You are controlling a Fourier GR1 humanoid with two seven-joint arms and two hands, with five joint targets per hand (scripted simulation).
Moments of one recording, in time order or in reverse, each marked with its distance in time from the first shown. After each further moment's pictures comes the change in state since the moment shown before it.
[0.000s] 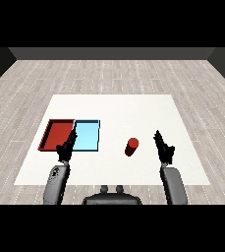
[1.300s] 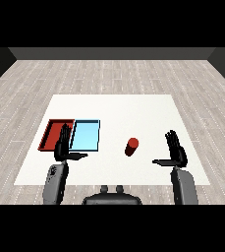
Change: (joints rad) left arm -0.021 -0.026 0.077 -0.013 0.064 -0.058 -0.423; right arm 0.033 -0.055 -0.174 0.023 -0.163 0.287 -0.371
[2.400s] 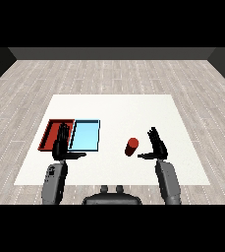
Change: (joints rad) left arm -0.007 0.008 0.010 -0.023 0.048 -0.013 0.013; right arm -0.146 0.117 0.090 0.183 0.044 -0.056 0.062
